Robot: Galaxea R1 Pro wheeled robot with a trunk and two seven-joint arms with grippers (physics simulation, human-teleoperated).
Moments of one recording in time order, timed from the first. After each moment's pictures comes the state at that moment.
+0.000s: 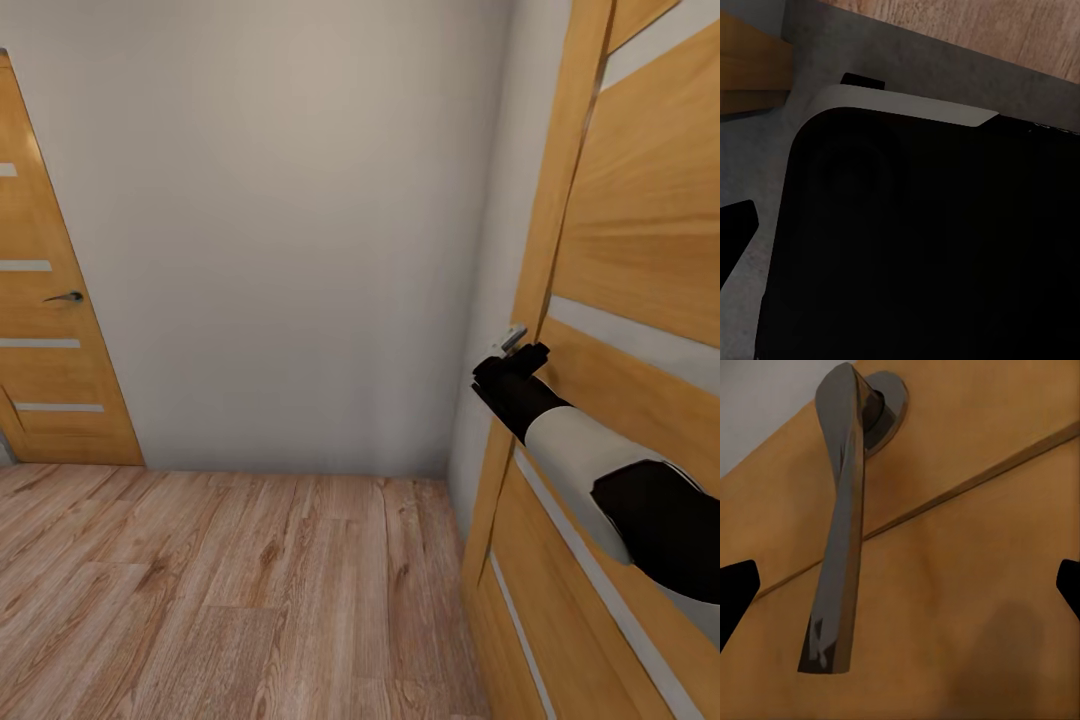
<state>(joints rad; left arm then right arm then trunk) 0.00 -0.03 0.01 -0.09 0.22 -0.10 0.00 -1.36 -0.04 0.48 -0.31 0.30 0.74 -0.35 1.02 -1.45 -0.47</state>
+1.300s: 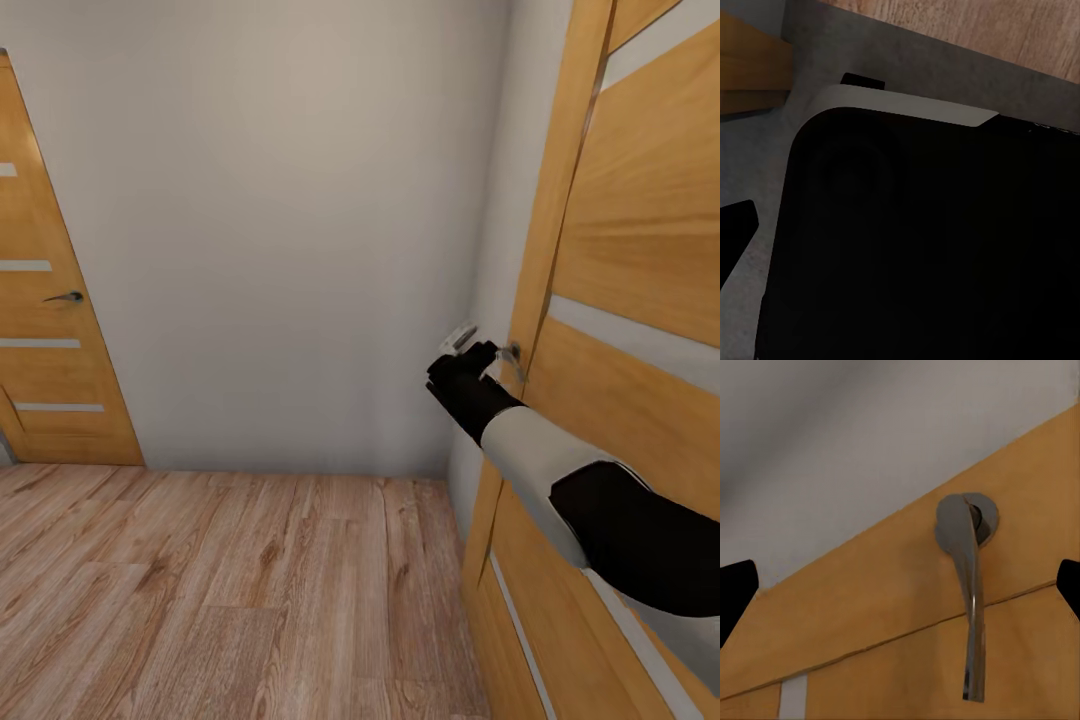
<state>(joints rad) 0.00 -0.03 0.01 -0.09 0.22 -0.10 0.00 -1.36 0.11 0.46 -0.33 0.32 0.76 -0.33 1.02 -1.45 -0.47</state>
